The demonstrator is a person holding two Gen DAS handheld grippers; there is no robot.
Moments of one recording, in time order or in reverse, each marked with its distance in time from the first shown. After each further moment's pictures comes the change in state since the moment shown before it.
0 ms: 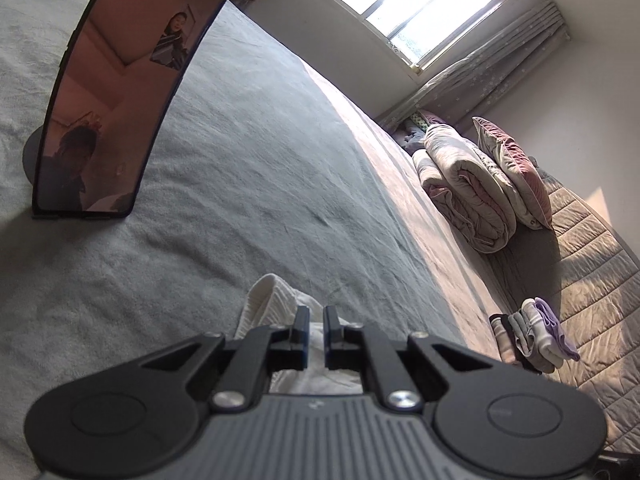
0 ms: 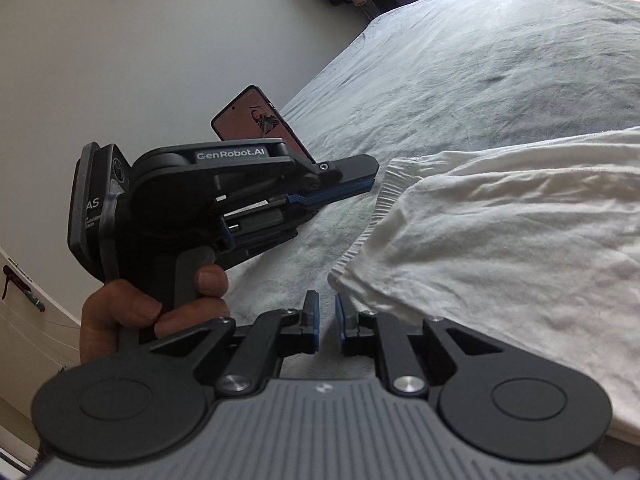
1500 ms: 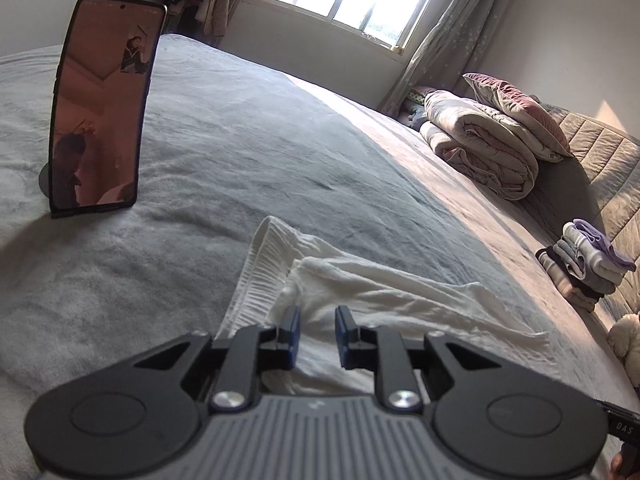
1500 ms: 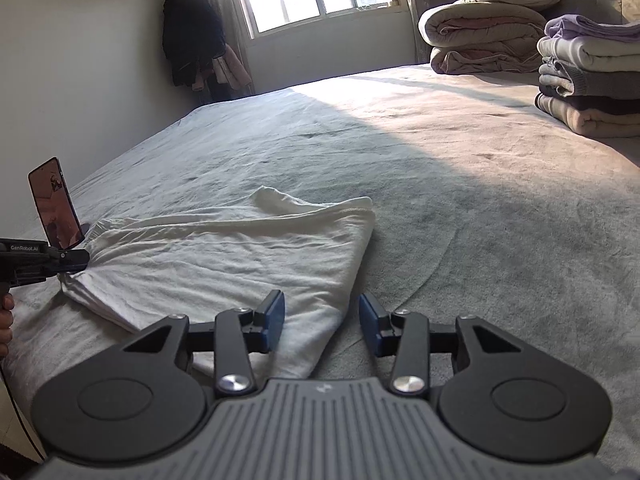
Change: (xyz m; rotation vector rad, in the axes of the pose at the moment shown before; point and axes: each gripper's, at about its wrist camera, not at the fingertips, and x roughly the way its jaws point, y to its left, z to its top) left arm -0.009 -0.030 -0.053 0.285 -0.075 0.167; right arm -0.193 -0.112 -0.051 -0.106 -0.298 -0.611
